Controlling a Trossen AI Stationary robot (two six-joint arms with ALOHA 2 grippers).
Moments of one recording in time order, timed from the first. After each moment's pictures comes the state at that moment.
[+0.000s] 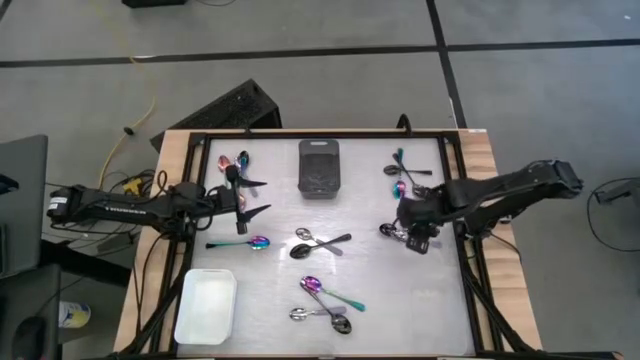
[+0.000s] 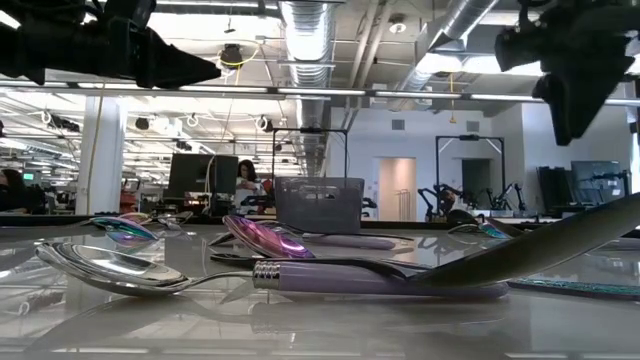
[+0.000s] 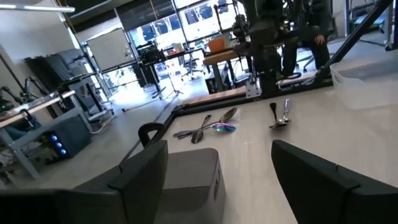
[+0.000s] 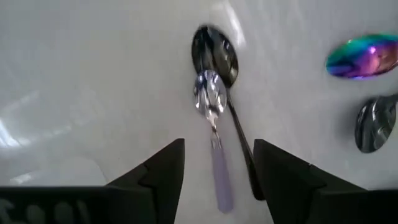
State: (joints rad) left arm 0.07 0.67 0.18 0.59 -0.19 0.33; right arm 0.19 1.19 0.94 -1.15 0.08 0.56
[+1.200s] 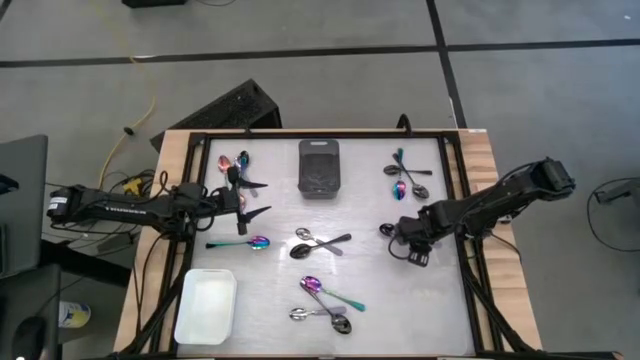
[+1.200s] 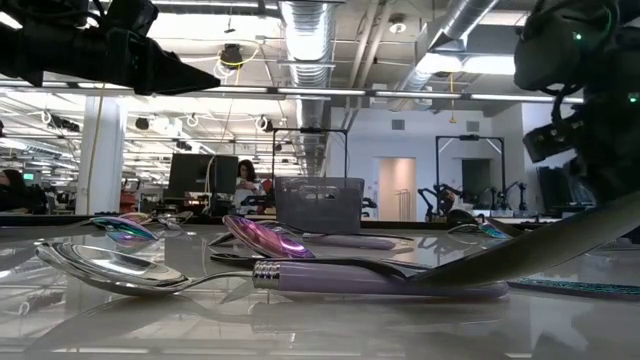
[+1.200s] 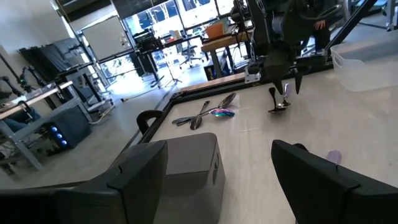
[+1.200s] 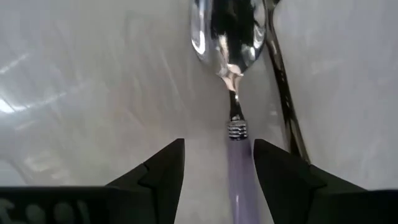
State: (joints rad) left arm 0.07 0.67 0.18 0.53 -0.20 0.33; right arm 0.23 1.26 0.58 -0.84 0.00 0.62
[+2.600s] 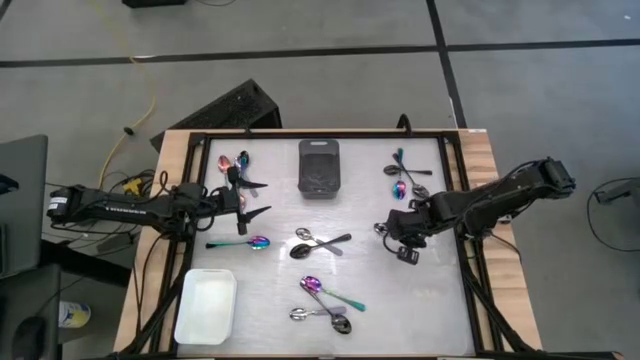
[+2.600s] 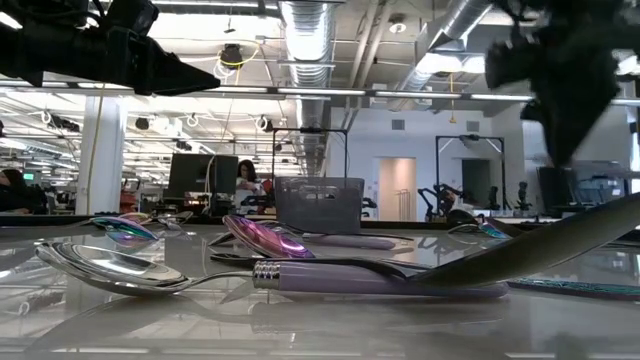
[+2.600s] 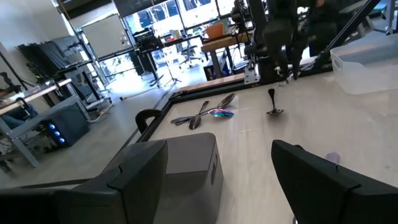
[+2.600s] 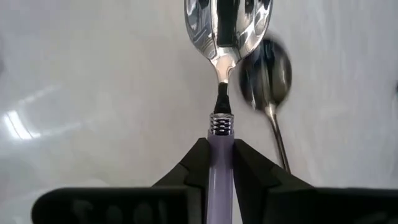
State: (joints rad) left arm 0.07 0.67 0.18 0.53 -0.20 0.31; right arm 0.23 1.26 0.88 -0.93 0.05 0.56
